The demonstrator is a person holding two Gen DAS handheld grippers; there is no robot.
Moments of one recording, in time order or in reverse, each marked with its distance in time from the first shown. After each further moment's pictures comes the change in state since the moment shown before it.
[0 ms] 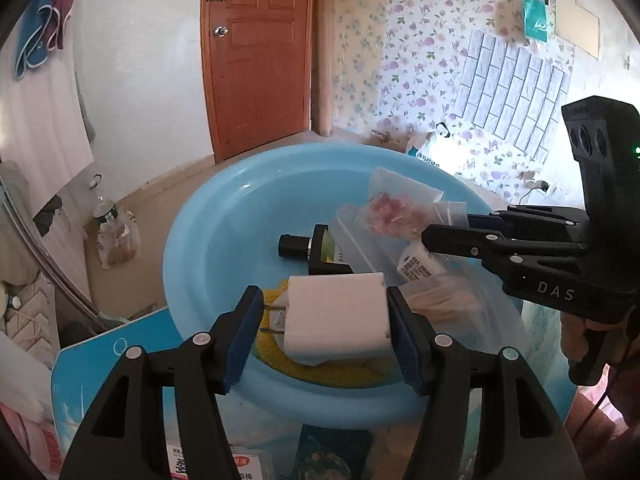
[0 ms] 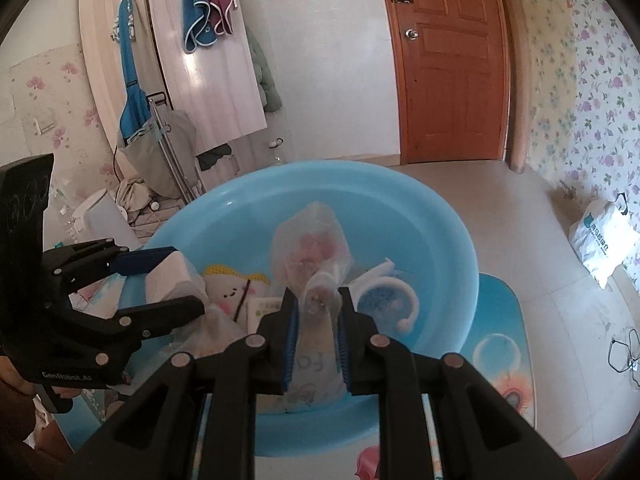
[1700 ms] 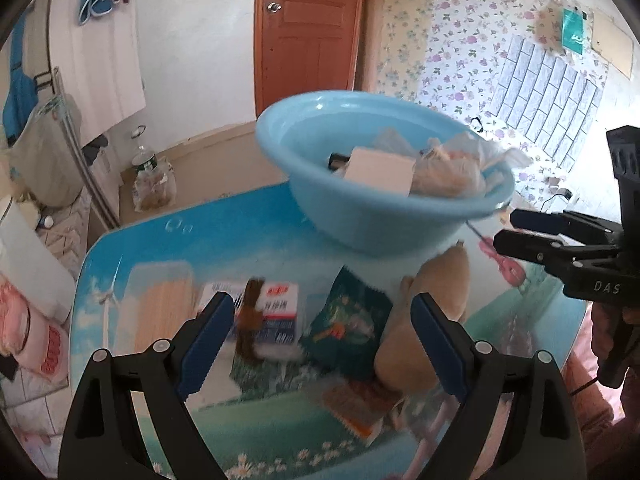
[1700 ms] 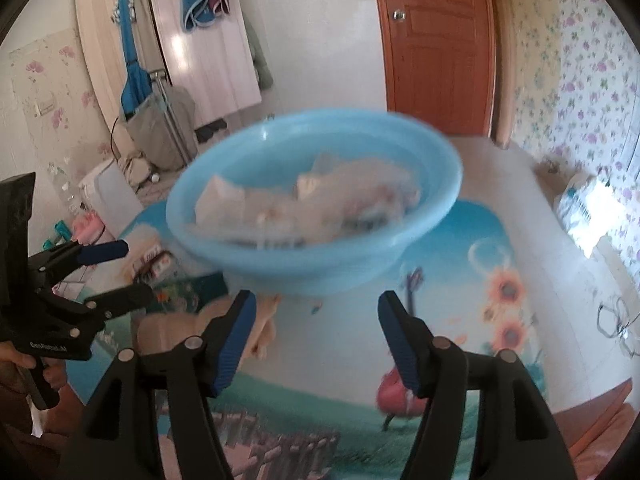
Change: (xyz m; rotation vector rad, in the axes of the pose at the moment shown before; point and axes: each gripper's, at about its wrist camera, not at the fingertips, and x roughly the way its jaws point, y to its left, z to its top) left arm -0.062 0.019 -0.085 -0.141 0.070 0.104; right arm -0.040 0.033 -0.061 0.034 0.101 -0.031
